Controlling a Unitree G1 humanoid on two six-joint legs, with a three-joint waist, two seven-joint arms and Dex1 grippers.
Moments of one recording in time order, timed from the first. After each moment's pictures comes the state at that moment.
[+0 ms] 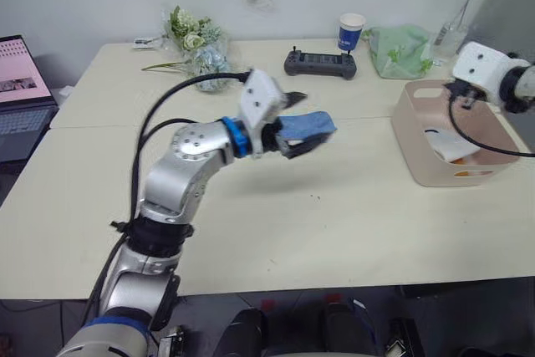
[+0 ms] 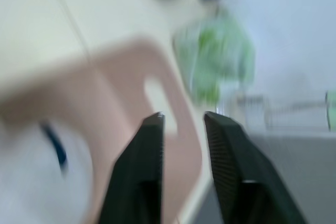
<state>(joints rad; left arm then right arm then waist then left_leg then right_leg) -0.67 0.42 -0.10 -0.18 -0.33 0.49 -0.73 -1.02 -0.86 0.11 0.69 -0.23 -0.07 0.87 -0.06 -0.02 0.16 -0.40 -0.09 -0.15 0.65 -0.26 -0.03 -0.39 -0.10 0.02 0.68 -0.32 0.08</state>
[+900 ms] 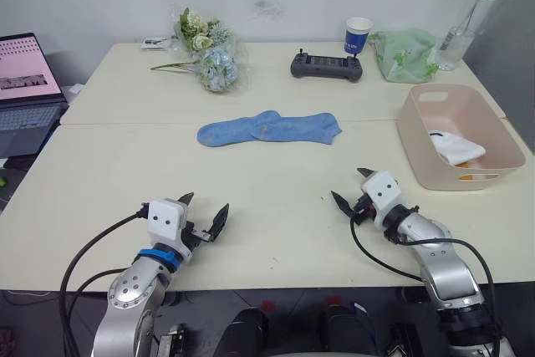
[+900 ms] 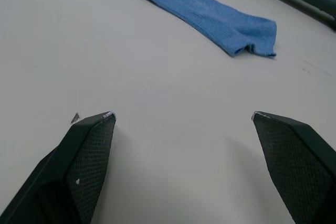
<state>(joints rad) 0.20 0.31 0.14 -0.35 -0.24 0.21 -0.42 -0.14 -0.36 0.08 -0.15 -0.05 0.22 0.49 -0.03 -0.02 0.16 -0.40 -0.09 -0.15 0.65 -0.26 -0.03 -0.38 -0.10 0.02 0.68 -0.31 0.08</state>
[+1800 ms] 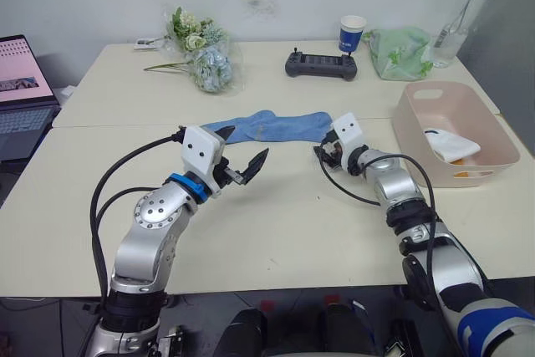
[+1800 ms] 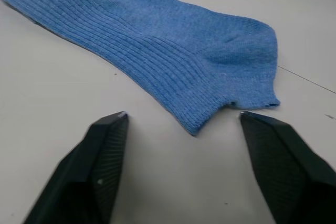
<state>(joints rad) -0.25 0.38 0.02 -0.35 -0.27 0.37 -0.49 -0.83 -0.21 0.08 0.73 -0.04 0.25 0.43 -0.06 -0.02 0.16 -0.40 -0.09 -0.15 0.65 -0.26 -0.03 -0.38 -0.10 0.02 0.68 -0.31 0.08</state>
